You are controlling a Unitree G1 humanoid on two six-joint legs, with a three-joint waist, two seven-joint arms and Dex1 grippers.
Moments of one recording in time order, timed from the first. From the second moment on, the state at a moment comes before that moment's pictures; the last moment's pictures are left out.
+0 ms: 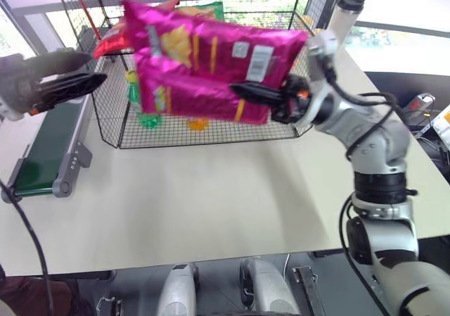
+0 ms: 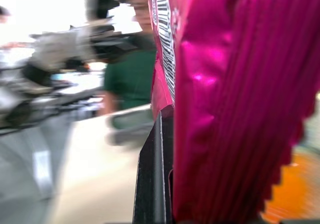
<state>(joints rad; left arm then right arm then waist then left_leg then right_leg) -0.51 1.09 0.52 0.00 -0.88 0.80 -1.04 -0.81 -0.51 -0.16 -0.10 0.75 0.71 0.91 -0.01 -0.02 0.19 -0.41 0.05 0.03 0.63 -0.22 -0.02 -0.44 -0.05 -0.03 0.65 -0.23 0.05</state>
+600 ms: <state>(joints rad) -0.47 0.68 0.44 -0.22 -1.01 0.82 -0.75 -0.85 -0.77 0.00 -0.05 -0.03 0.04 0.47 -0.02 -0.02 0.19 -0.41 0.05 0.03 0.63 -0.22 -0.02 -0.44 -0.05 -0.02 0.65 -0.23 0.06</state>
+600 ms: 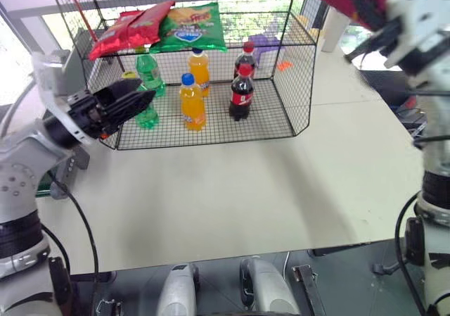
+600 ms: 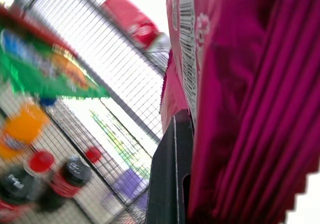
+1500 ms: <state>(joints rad) -0.35 0.62 0.42 -0.32 -1.01 0.73 -0.62 -1.28 -0.52 0.33 0.74 -0.68 -0.08 0.15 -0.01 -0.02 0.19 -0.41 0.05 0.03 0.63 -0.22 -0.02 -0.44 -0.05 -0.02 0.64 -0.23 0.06</state>
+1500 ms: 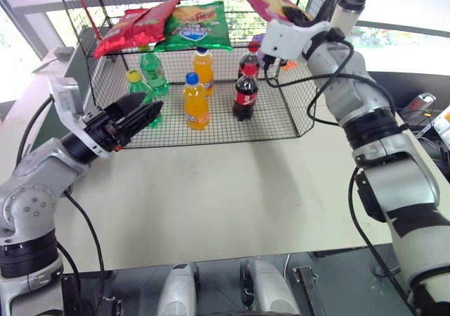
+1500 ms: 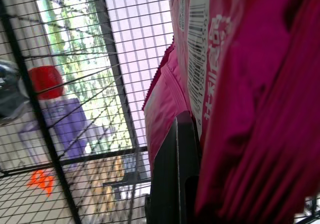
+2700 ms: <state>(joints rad) -0.33 0.59 0.39 -0.33 -0.99 0.69 -0.59 -1.23 -0.42 0.22 0.67 -0.36 -0.12 0.47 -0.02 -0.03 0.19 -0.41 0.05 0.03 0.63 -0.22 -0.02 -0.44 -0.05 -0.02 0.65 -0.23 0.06</state>
